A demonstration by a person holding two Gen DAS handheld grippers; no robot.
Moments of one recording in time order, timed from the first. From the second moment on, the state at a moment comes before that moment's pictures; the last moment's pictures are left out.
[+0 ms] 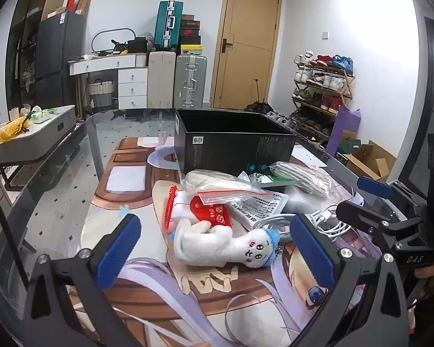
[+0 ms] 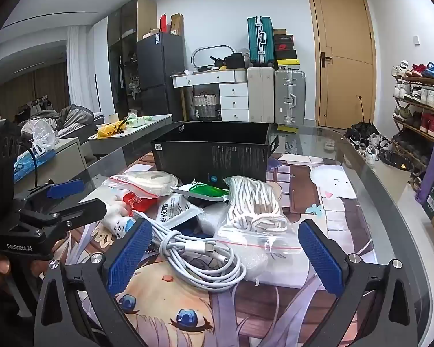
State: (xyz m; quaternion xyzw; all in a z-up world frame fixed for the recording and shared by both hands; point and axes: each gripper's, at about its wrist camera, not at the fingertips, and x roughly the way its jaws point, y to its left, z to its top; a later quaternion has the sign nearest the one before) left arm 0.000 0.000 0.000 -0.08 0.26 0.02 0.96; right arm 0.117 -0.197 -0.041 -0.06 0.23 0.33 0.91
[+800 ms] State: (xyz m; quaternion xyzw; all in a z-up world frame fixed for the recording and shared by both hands) left arm -0.002 0.003 0.001 -0.07 0.26 0.02 0.96; right arm 0.117 -0.196 -0.041 -0.06 0.24 0.33 0.91
